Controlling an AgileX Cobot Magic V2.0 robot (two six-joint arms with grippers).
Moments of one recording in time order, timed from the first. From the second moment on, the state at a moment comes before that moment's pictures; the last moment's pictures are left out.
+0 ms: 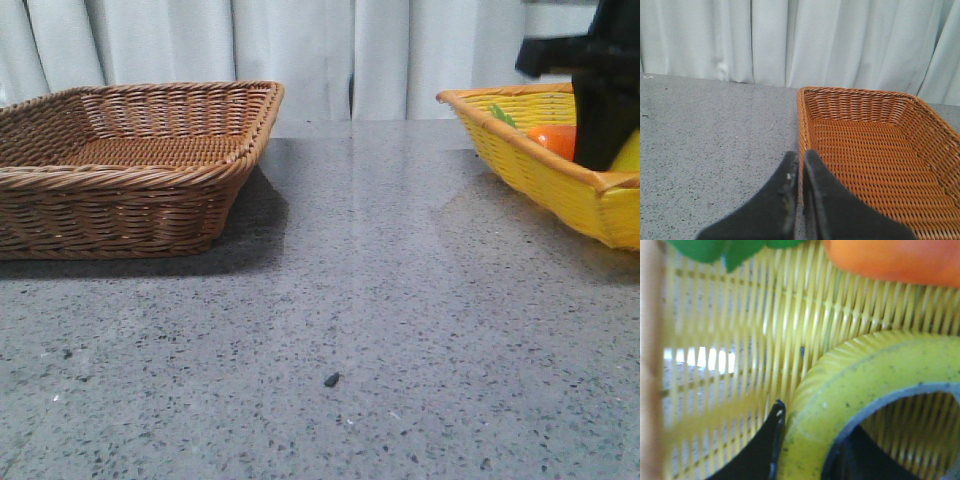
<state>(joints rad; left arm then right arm) -0.06 0.37 -0.34 -0.21 0.15 0.06 0.15 1.58 -1.31 0.12 1.08 -0.08</state>
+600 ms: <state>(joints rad) -0.06 0.37 -0.34 -0.21 0.12 0.06 0.52 1.61 -1.68 0.16 1.26 -0.11</state>
